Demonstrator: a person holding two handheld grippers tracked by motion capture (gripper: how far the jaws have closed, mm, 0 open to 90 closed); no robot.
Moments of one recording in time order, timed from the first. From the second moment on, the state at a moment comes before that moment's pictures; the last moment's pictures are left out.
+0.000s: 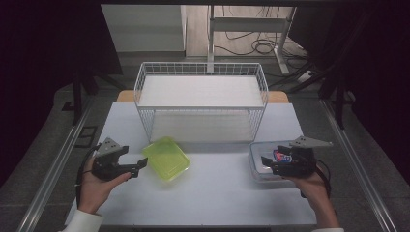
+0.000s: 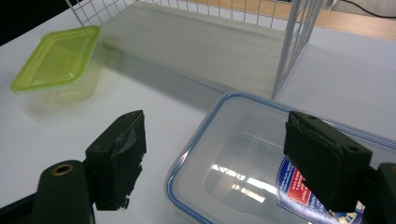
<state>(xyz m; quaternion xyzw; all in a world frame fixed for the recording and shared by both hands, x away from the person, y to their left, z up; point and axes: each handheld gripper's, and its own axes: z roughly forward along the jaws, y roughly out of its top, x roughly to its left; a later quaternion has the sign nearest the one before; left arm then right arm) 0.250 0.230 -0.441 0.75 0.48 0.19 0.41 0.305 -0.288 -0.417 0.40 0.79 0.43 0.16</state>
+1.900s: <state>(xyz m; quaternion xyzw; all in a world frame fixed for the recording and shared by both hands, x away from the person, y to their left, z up) 0.254 0.227 -0.456 0.76 0.50 0.15 0.39 0.376 -0.388 -0.425 0.56 0.77 0.20 0.23</state>
